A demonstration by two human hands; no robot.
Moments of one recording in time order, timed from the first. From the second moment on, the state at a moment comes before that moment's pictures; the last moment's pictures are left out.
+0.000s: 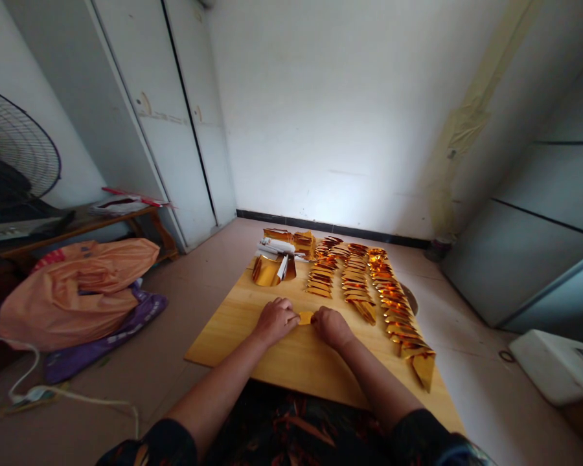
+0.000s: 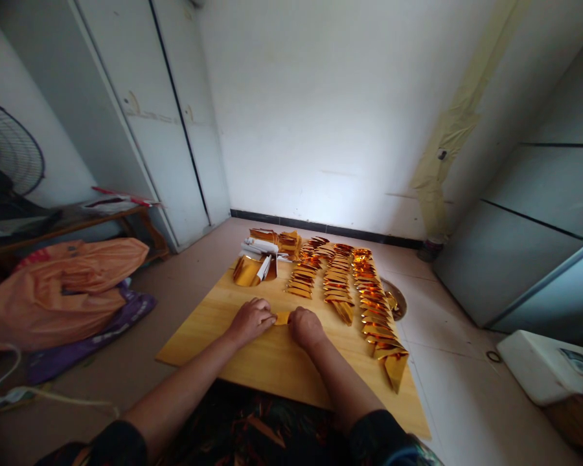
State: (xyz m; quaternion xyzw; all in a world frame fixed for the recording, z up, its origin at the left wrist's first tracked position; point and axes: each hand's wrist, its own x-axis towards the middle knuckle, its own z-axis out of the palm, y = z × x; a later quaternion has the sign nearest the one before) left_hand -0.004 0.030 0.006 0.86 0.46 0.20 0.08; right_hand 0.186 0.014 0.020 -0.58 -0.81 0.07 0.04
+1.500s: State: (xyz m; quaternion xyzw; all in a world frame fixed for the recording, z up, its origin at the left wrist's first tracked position) left_hand 0.029 0.024 0.012 0.71 0.69 0.15 0.04; right_hand 0.181 0.027 -0.013 -0.53 -0.85 -0.05 0.06
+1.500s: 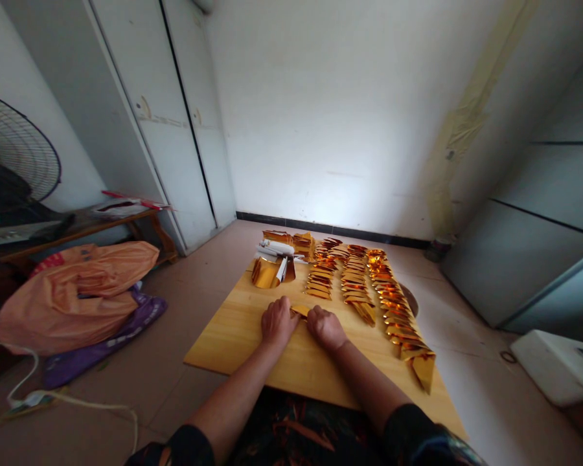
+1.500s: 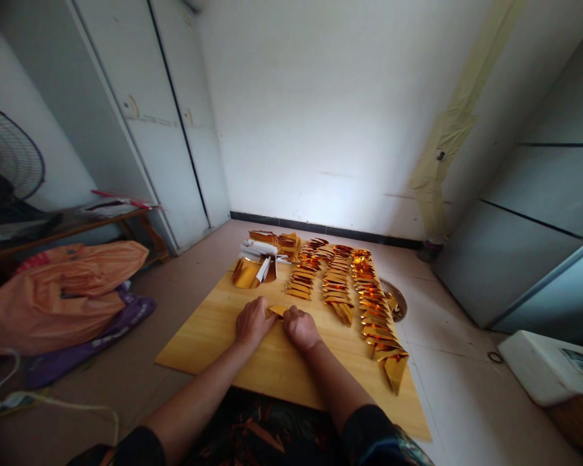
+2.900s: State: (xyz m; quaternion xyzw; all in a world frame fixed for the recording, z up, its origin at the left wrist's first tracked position) left_hand 0.040 0.040 0.001 0.58 0.64 0.29 0.42; right_hand 0.176 0.031 -0.014 -0.61 -0.67 0.15 0.40
